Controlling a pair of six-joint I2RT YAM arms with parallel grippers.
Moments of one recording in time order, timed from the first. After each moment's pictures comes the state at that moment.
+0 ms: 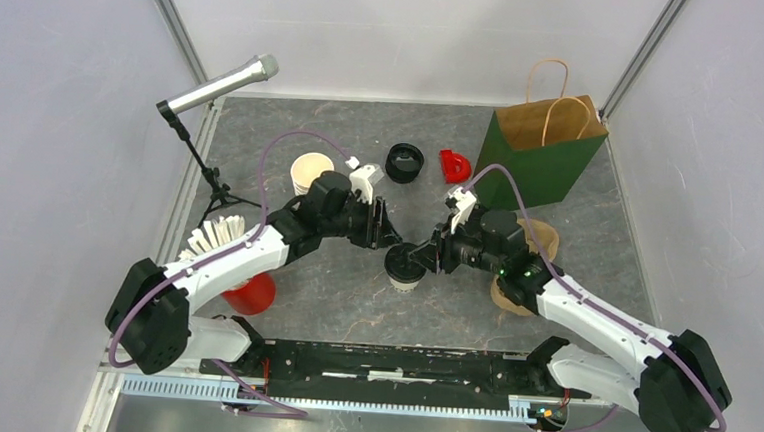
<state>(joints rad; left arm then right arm) -0.68 1.29 0.84 -0.10 0.36 -0.50 0.67 1.05 0.56 0.12 -0.38 0.32</state>
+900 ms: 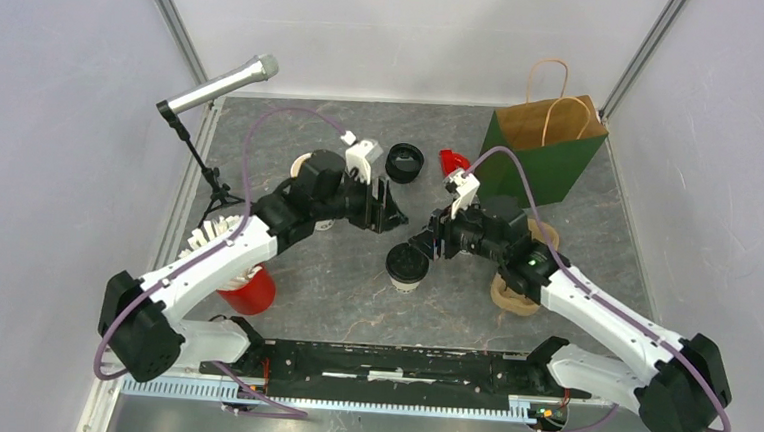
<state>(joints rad) -0.68 1.24 0.97 -0.23 0.32 -0.46 0.69 1.07 0.69 0.01 -0.31 0.27</state>
